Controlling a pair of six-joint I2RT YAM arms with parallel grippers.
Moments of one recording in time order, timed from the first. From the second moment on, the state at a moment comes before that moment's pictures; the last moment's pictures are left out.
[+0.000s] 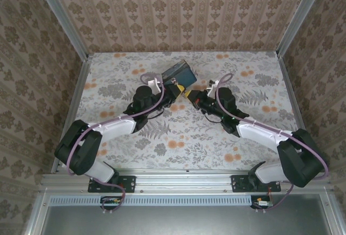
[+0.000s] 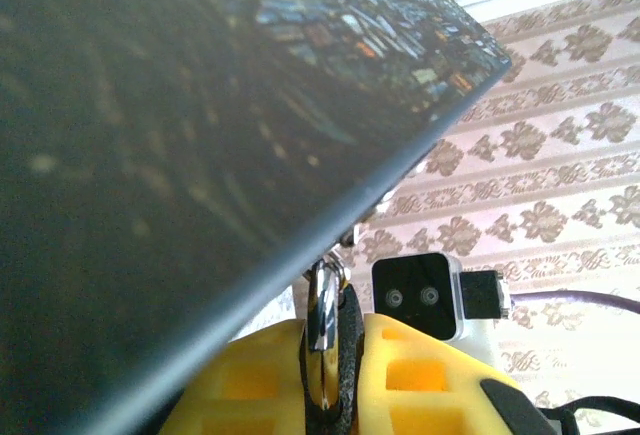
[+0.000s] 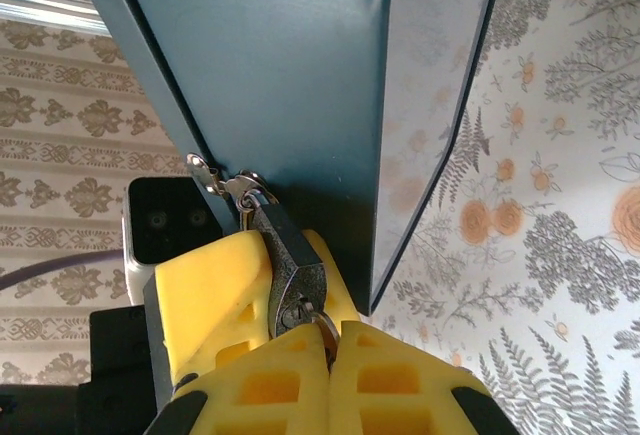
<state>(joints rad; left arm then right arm) -0.68 1.50 0.73 0.71 0.36 -1.28 0.55 1.36 0.69 0.49 -0.28 1.28</state>
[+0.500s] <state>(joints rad) -0.65 1.39 0.67 0.61 0.45 -1.28 0.49 1.14 0.64 0.32 -0.34 1.12</state>
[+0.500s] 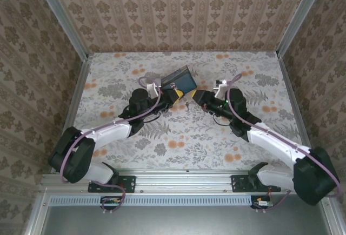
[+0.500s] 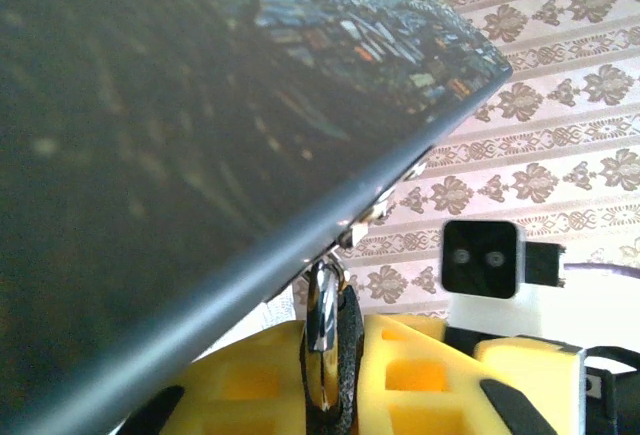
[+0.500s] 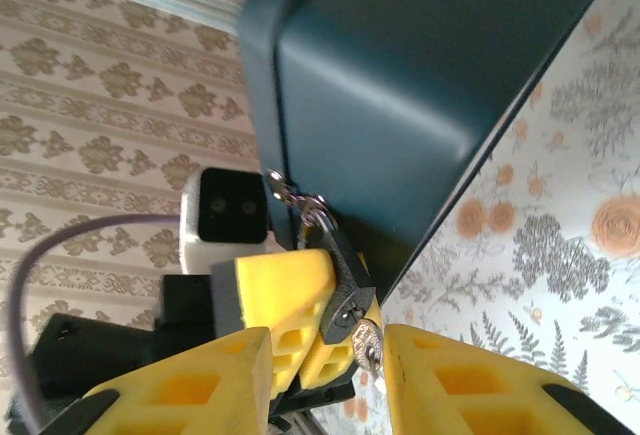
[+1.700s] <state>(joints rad) -0.63 1.37 0.65 0.54 0.44 -1.26 0.54 1.42 0.69 0.50 -0.46 1.14</state>
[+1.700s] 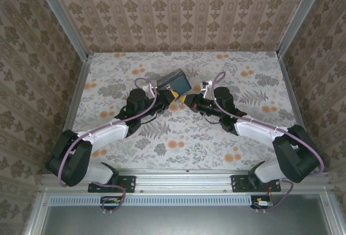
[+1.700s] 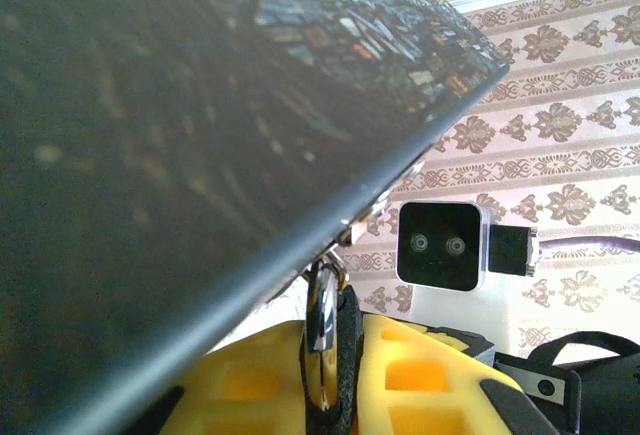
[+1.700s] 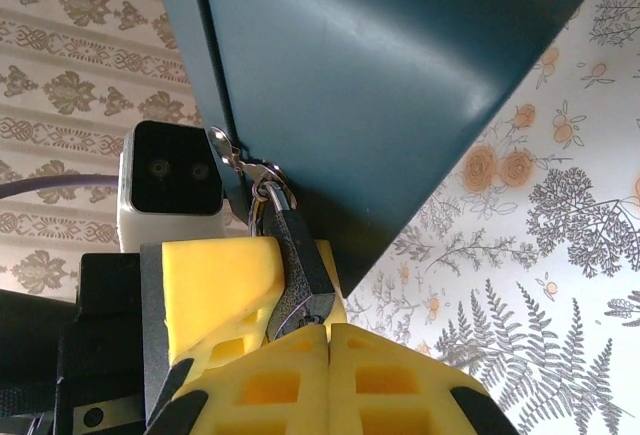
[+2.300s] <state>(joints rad) -0.63 1.39 0.63 0.59 0.40 -1.33 0.54 1.43 0.72 0.46 -0.45 1.11</state>
